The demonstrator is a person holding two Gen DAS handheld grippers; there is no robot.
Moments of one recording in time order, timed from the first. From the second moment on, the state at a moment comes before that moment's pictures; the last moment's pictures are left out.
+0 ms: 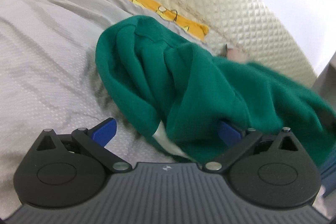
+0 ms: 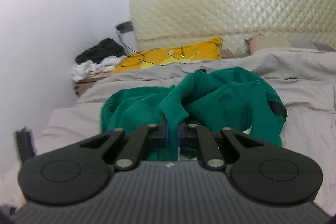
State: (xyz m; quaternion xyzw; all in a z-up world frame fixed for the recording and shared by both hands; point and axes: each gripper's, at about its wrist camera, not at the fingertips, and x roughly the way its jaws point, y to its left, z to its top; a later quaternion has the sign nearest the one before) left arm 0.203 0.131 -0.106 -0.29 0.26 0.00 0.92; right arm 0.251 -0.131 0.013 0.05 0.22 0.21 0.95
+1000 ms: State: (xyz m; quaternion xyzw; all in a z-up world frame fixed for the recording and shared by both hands) left arm 0.125 0.163 -0.080 -0.33 0.31 0.05 0.89; right arm 0.098 -0.155 -0.049 0.11 0.34 0.24 0.90
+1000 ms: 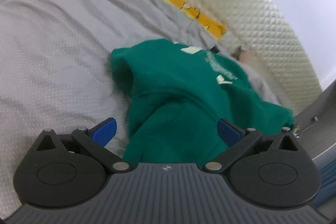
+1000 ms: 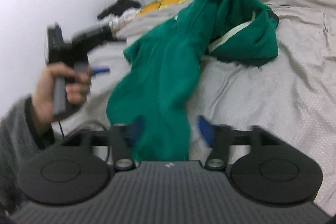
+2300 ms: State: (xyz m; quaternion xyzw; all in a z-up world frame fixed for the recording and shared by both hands) left arm 0.173 0.163 -0.084 -0.37 0.28 -0.10 0.88; right arm 0.265 -0.167 -0.060 0.23 0.26 0.28 0.89
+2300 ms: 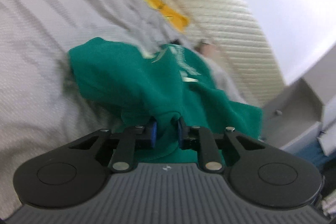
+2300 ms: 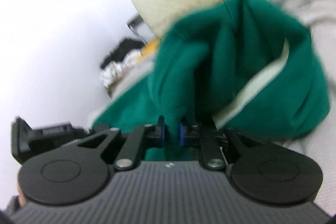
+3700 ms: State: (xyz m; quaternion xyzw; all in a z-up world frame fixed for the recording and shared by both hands) left arm 0.148 0.087 -0.132 -0.48 0.37 -0.20 0.77; right arm 0.128 -0.292 -0.083 0.40 0.33 0.11 0.85
